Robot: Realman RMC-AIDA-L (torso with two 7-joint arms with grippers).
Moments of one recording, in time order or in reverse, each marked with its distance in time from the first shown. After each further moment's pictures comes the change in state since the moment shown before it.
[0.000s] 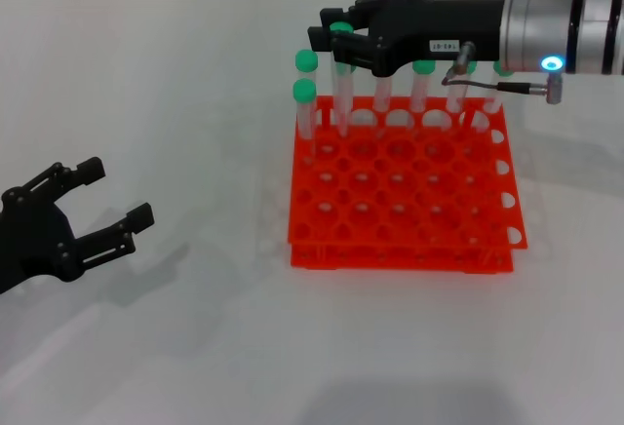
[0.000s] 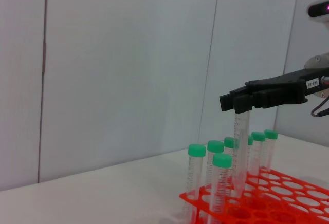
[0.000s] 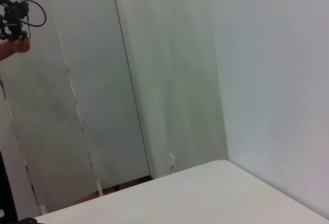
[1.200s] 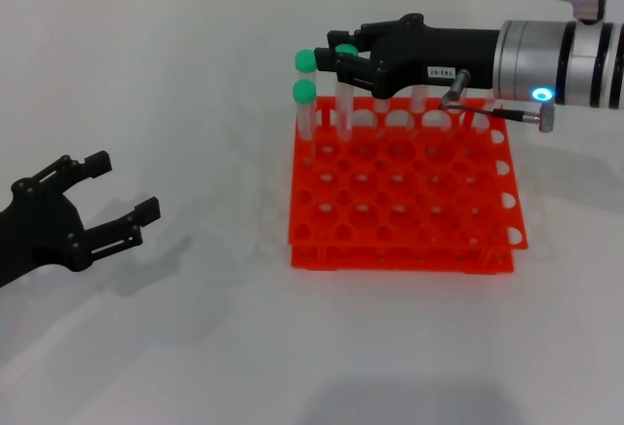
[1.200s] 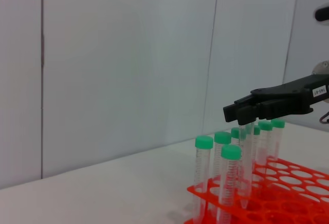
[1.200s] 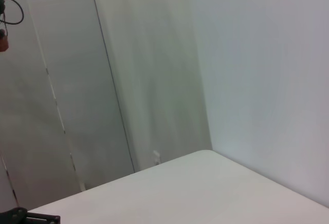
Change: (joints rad) left arm -0.031 0.000 0.000 -0.001 0.031 -0.040 0.008; right arm -0.019 0.002 -0.109 0.090 0.158 0.081 -0.098
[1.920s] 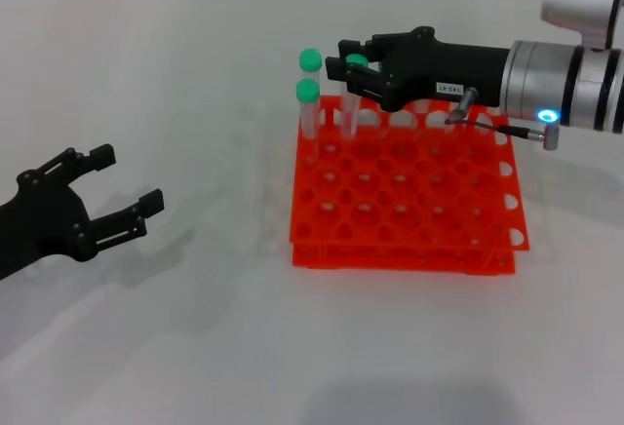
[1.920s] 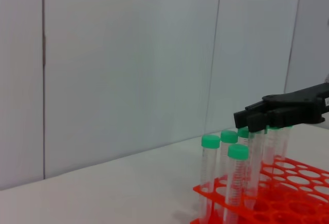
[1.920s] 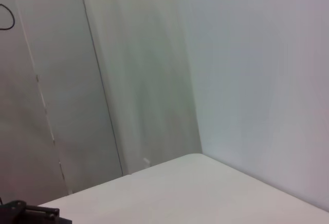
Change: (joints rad) left arm -0.023 0.001 0.000 -0.010 0.006 -0.022 -0.004; right arm -0.036 0.000 -0.063 0.042 0.130 0.016 -0.114
